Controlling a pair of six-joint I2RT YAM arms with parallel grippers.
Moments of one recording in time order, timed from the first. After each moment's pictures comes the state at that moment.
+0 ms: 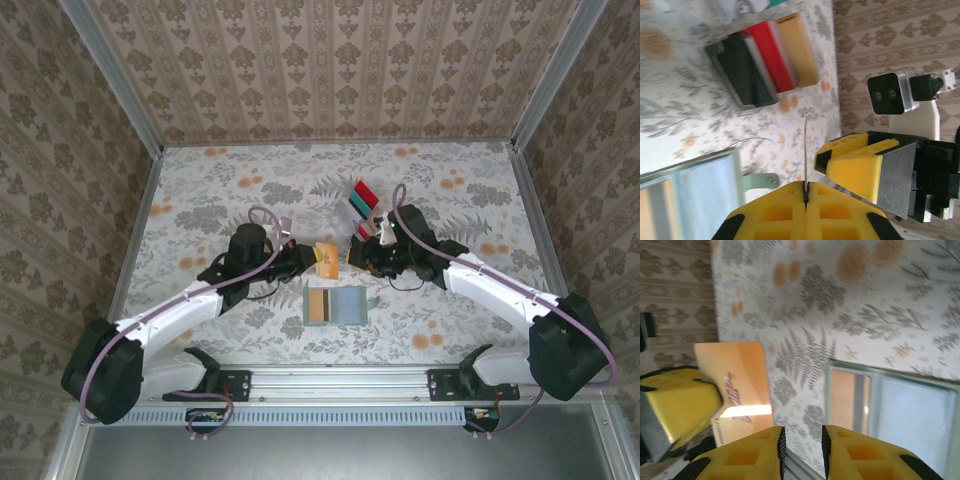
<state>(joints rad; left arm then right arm) -0.65 1.16 0.56 0.14 0.52 -1.06 0.56 1.32 0.82 -0.28 -0.47 0.90</state>
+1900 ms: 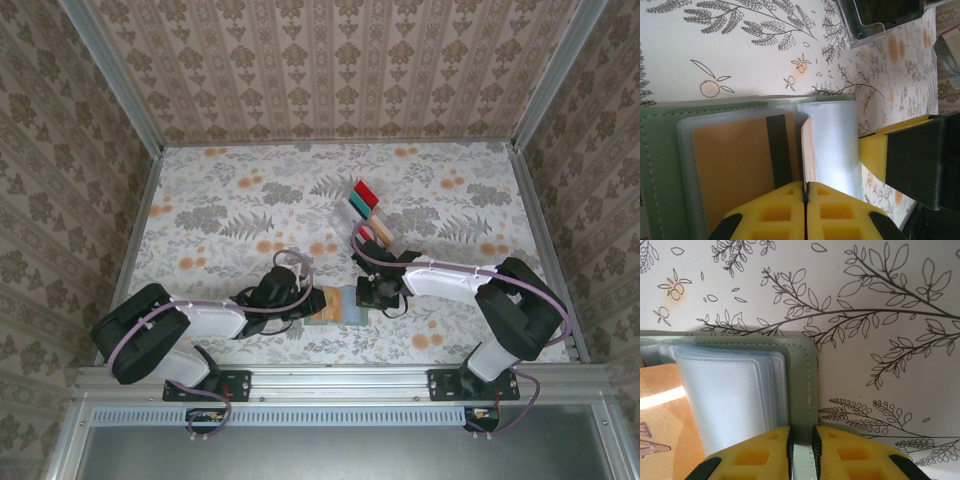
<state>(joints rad) -0.90 1.41 0.33 0.44 0.25 -1.01 0.74 1.58 0.82 -0.51 -0.10 0.87</state>
